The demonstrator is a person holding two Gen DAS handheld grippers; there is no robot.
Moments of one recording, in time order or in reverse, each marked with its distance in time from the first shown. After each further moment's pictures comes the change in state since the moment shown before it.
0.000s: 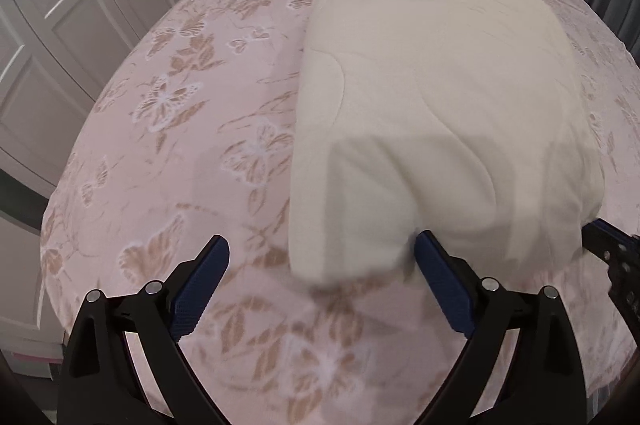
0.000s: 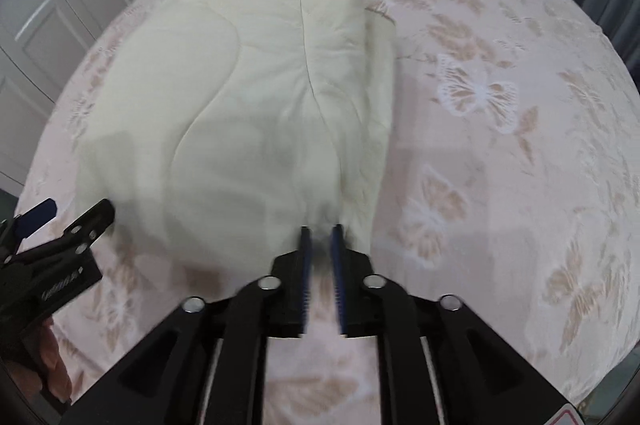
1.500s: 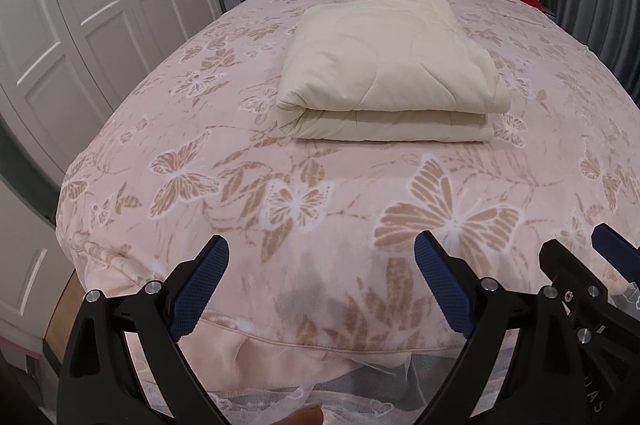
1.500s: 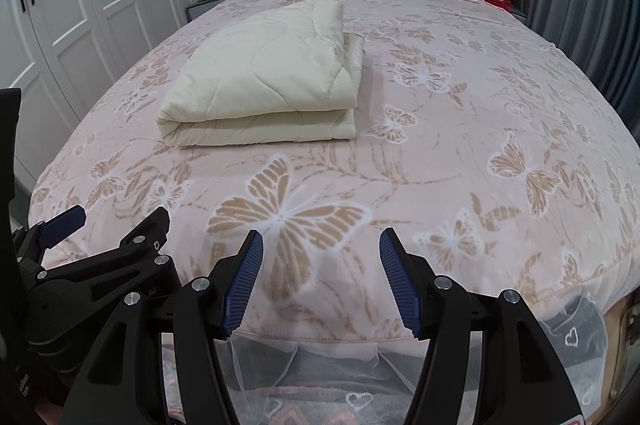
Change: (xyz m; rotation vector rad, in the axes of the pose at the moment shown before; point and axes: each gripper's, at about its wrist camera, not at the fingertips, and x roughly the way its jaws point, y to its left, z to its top) left arm -0.096 -0.022 -0.157 -0.009 -0.225 -0.014; right arm -0.092 0.015 -0.174 0.010 -0.280 -0.028
